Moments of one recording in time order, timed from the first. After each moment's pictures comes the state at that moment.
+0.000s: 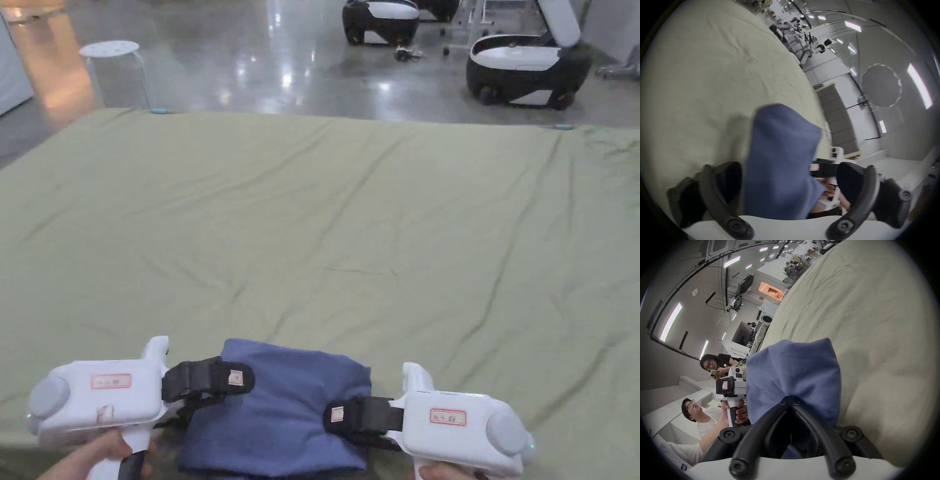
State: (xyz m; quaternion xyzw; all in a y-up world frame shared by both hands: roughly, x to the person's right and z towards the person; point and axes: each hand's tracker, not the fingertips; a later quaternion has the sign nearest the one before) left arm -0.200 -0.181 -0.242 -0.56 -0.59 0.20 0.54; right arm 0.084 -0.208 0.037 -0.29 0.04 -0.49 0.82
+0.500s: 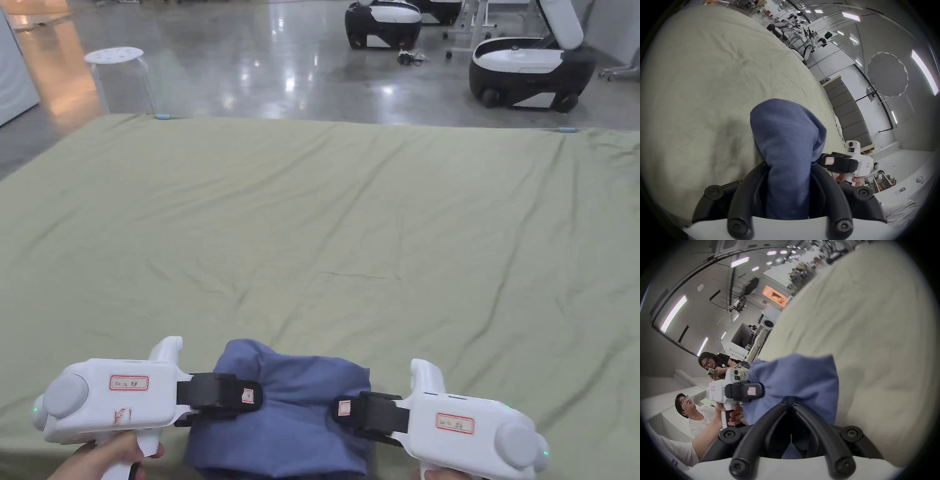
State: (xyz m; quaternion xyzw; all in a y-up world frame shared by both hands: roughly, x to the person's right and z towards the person) left arm -0.201 -0.156 -0.252 -0.54 -0.57 0.11 0.61; right arm 0.077 -0.177 0.045 -0.25 0.02 -0.43 0.87
